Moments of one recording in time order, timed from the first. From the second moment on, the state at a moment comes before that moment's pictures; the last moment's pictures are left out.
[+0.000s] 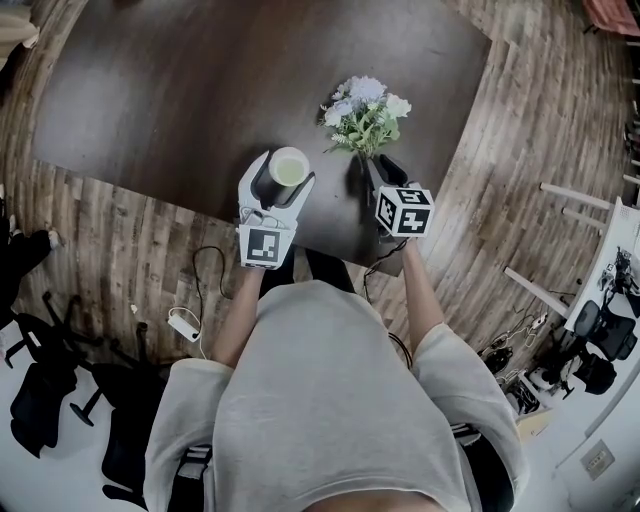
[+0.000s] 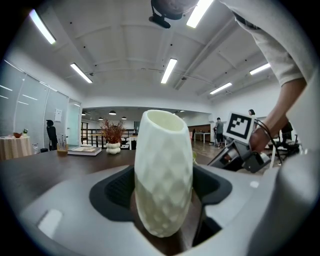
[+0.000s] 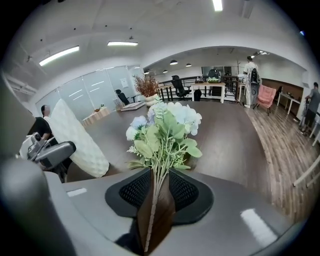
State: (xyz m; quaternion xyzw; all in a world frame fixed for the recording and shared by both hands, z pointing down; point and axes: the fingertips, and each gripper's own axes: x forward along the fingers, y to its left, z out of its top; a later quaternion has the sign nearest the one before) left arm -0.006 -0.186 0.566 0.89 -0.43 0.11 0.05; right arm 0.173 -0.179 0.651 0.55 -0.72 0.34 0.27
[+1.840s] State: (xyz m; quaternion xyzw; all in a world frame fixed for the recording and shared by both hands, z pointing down) left arm -0.001 -0.187 0.565 0.90 -0.43 0.11 0.04; right arm 0.161 -0.235 0.640 0.53 -0.74 0.36 0.22
